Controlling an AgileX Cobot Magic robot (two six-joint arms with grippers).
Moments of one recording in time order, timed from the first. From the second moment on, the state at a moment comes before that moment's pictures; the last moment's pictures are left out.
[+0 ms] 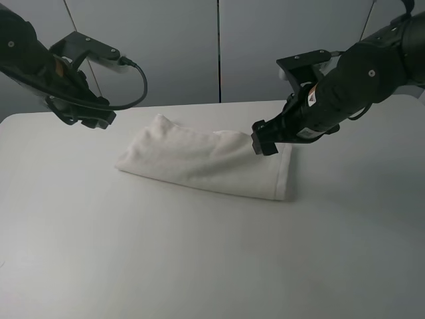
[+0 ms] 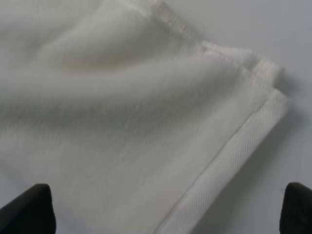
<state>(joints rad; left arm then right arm) -0.60 1.70 -1.10 0.40 0.54 -0.20 0.50 1.66 -0.89 -0.17 0.37 0.29</state>
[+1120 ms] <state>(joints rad) -0.51 2.17 -1.55 0.06 0.78 -0.03 0.44 1.94 -1.27 0.00 0.82 0.35</state>
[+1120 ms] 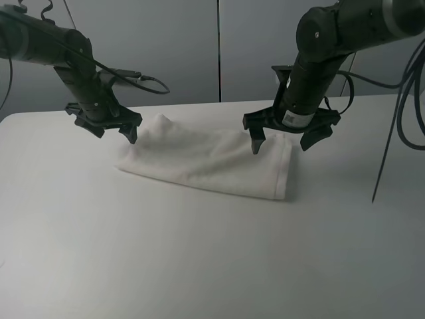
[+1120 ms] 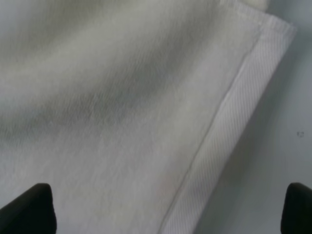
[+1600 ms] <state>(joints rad) -0.51 2.24 -1.59 0.04 0.83 -0.02 0.40 2.00 -1.30 0.12 0.86 0.35</state>
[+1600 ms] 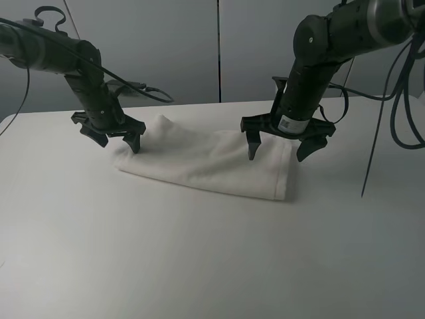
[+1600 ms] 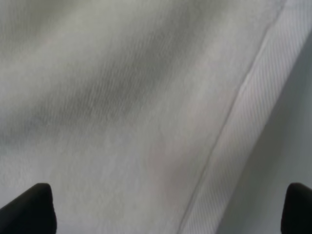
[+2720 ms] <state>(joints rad) -0.51 2.27 -1.60 0.04 0.86 -0.02 0.40 2.14 -1.31 0.11 0.79 0.39</state>
